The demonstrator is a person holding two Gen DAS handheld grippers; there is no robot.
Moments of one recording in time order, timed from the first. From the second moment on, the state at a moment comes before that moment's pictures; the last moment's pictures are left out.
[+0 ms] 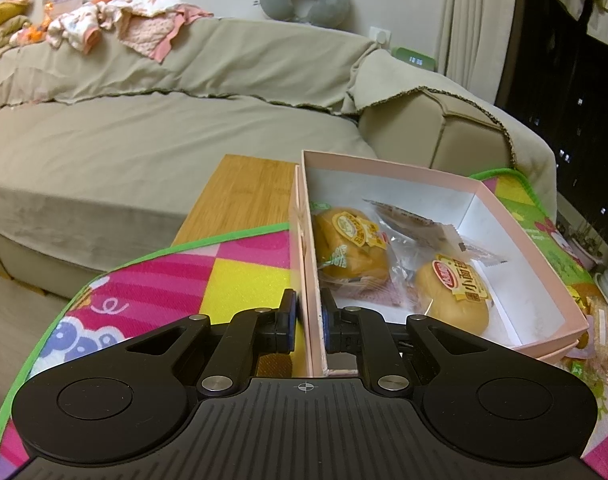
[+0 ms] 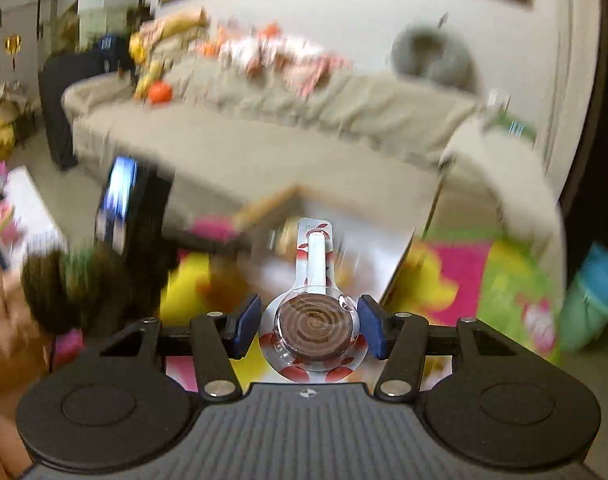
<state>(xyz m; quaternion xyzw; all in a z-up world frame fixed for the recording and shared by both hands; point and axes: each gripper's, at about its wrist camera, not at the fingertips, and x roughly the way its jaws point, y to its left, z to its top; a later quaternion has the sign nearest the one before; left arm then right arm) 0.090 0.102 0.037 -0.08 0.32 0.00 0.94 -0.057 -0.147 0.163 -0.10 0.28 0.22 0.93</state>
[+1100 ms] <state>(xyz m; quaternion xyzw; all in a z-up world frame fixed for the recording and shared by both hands) 0.090 0.101 0.036 -0.07 0.32 0.00 0.94 0.015 -0.218 0.100 0.02 0.31 0.05 0.95</state>
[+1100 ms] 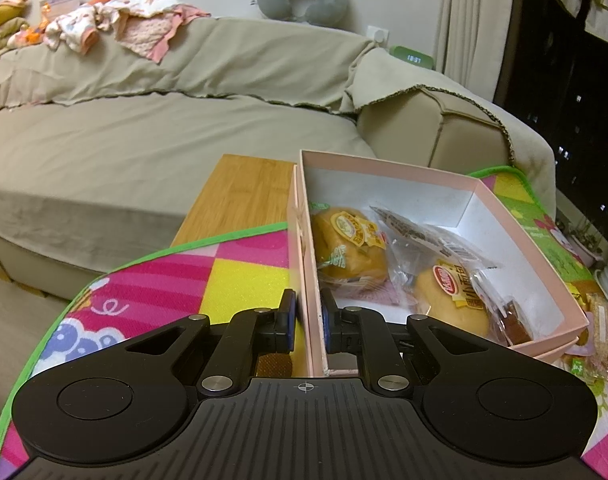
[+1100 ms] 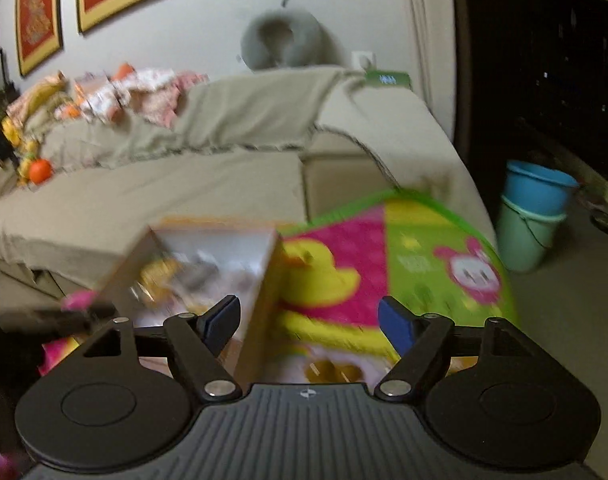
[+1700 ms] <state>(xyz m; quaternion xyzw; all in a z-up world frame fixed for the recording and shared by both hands) 0.090 0.101 0.036 -0.07 0.32 0.00 0.94 0.006 -0.211 0.037 -0.05 0.36 0.04 0.93</state>
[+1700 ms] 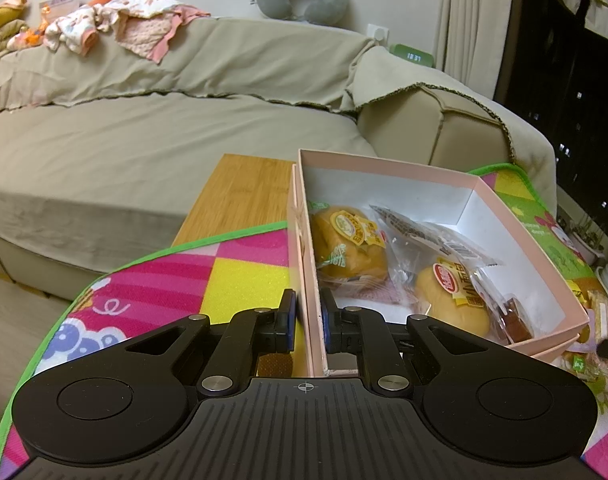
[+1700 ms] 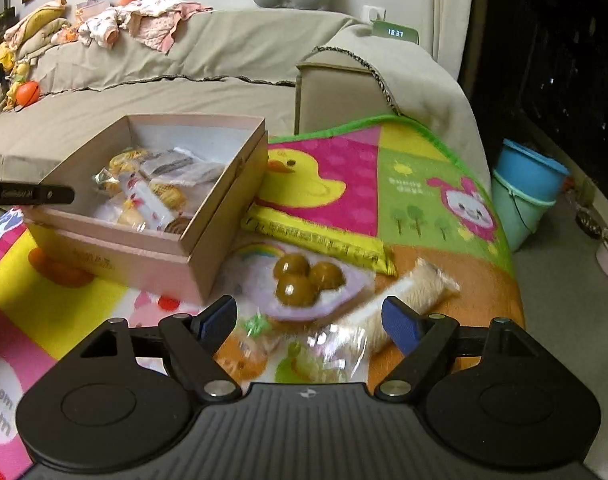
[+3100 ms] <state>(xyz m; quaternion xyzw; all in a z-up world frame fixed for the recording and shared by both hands) 0.089 0.103 0.035 -0.07 0.32 0.00 0.94 -0.032 -0.208 0.045 -0.06 0.41 0.14 0.90</state>
